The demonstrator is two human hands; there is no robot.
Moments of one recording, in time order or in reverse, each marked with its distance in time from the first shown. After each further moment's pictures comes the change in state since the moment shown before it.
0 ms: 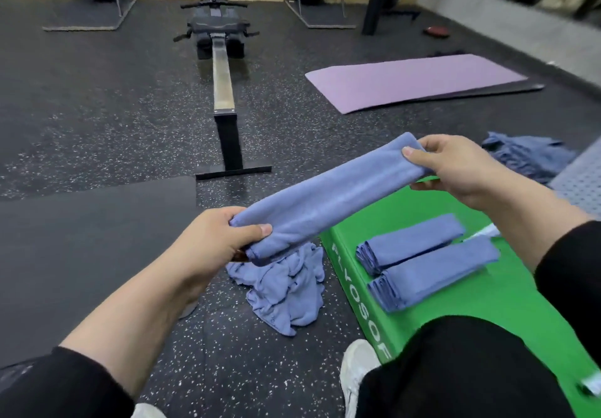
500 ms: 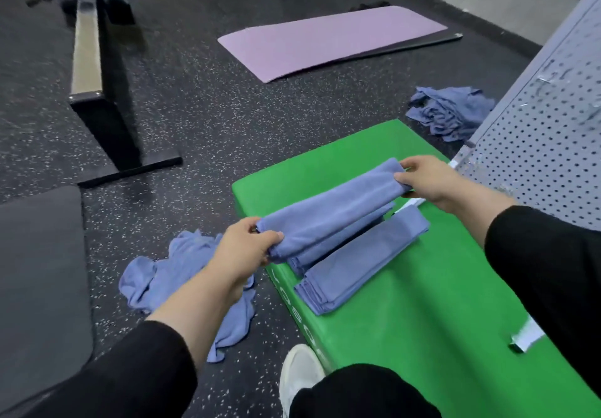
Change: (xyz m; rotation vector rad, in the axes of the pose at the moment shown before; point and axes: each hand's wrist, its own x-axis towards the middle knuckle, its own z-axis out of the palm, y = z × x) left_hand 0.150 -0.052 0.228 -0.068 -0.112 -0.164; right_hand 0.075 0.208 -0.143 -0.271 0.186 0.336
